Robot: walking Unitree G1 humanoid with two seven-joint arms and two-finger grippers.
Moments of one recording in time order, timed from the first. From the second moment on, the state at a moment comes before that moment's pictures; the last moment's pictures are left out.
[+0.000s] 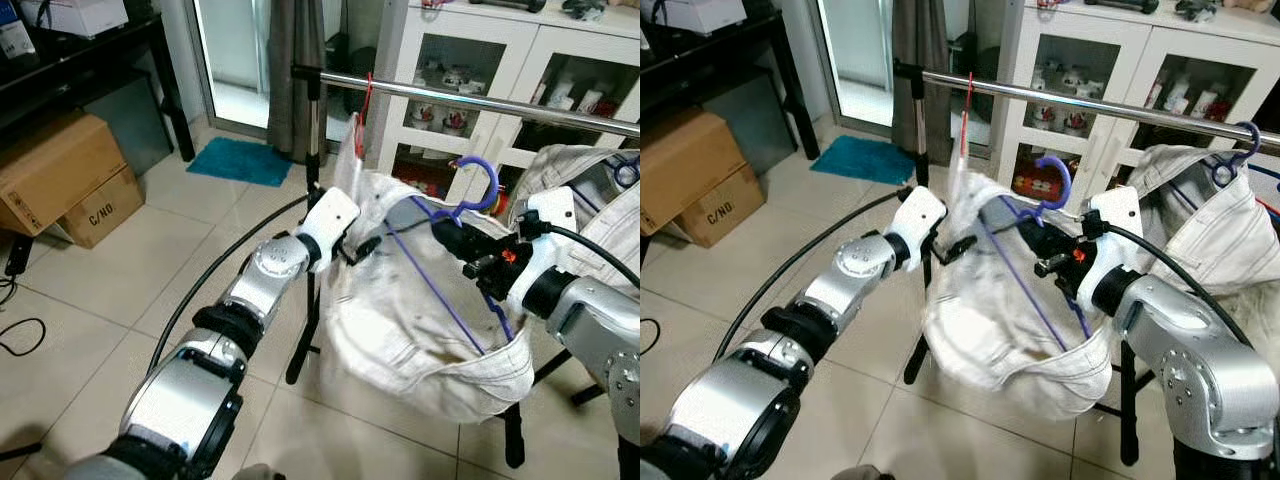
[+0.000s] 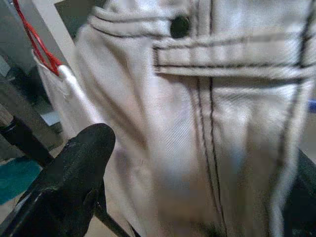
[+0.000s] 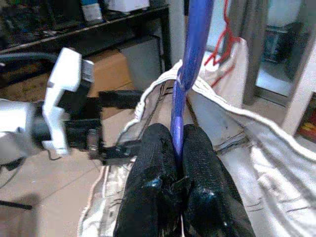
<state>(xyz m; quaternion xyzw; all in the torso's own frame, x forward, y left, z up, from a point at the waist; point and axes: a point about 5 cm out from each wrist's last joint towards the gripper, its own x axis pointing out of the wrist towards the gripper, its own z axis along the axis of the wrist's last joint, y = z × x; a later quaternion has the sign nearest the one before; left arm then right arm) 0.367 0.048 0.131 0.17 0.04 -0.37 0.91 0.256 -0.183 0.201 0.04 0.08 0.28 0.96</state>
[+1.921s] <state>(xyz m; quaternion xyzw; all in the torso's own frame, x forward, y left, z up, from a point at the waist) 0.390 0.028 0.226 0.10 -0.05 -0.45 0.89 0.221 -0.194 0.177 -0.02 0.16 0.28 0.95</state>
